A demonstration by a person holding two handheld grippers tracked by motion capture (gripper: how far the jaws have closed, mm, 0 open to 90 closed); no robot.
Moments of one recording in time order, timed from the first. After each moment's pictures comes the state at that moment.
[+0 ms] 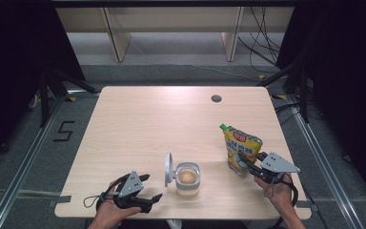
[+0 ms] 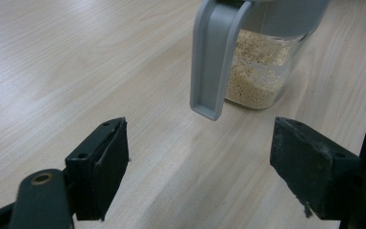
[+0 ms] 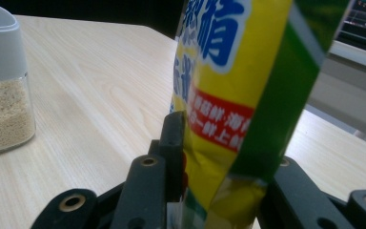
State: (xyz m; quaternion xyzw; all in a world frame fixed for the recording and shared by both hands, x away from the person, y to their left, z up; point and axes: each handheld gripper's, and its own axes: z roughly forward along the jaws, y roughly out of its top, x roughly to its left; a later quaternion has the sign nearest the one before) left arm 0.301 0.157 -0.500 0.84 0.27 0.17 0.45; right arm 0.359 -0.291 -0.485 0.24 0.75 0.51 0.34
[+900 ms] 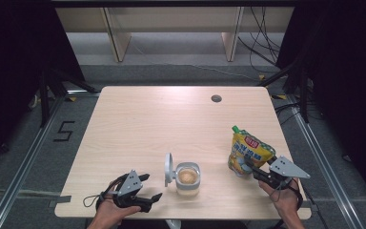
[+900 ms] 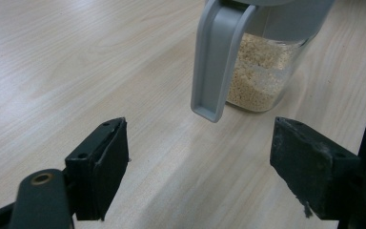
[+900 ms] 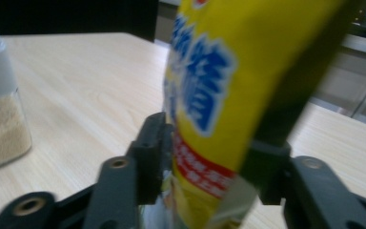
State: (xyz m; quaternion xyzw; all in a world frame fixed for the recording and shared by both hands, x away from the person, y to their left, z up) left arm 0.302 0.156 -0.502 0.83 0.29 0.14 0.46; right arm 0.340 -0.304 -0.483 0.31 0.72 0.53 0.33
